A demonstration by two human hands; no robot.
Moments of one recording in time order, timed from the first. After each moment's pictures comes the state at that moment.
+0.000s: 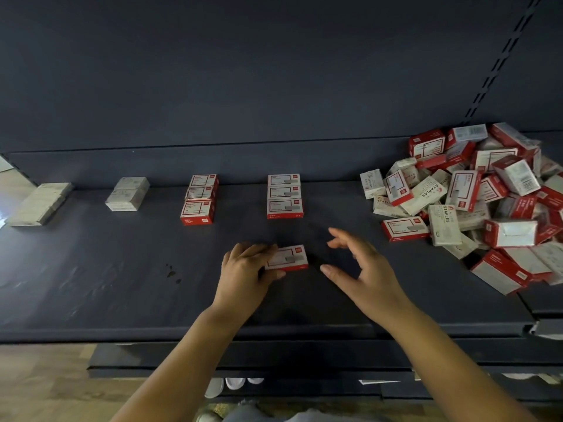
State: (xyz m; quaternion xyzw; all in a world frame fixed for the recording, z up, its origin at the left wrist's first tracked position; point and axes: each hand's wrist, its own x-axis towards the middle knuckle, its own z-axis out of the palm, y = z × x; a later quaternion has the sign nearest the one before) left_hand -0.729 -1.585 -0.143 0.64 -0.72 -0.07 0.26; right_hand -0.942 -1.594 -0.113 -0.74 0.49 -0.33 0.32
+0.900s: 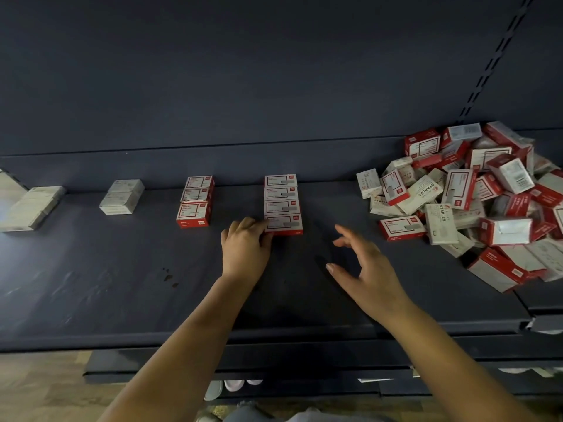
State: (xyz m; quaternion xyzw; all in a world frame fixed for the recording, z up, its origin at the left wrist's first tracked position) left_hand -0.732 -1.638 -0.141 0.70 -0.66 -0.04 0.26; right_hand -0.946 -1.599 -0.118 -0.74 0.52 -0.32 0.28
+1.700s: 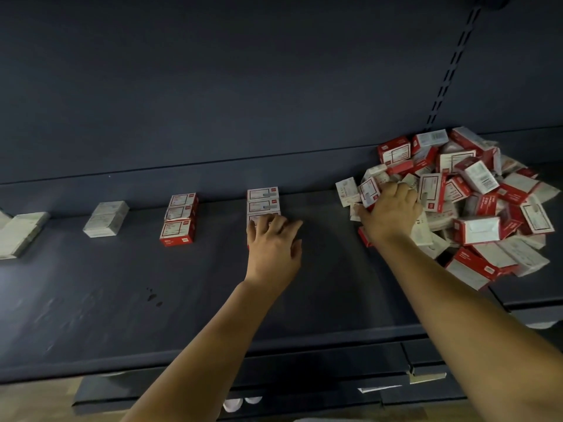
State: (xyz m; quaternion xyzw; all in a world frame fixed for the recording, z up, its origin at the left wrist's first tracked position) left_hand -0.798 -1.639 -0.114 0.60 -0.75 0.05 0.27; right_hand -0.995 -1.714 -0.112 -0.58 0.78 -0.21 -0.04
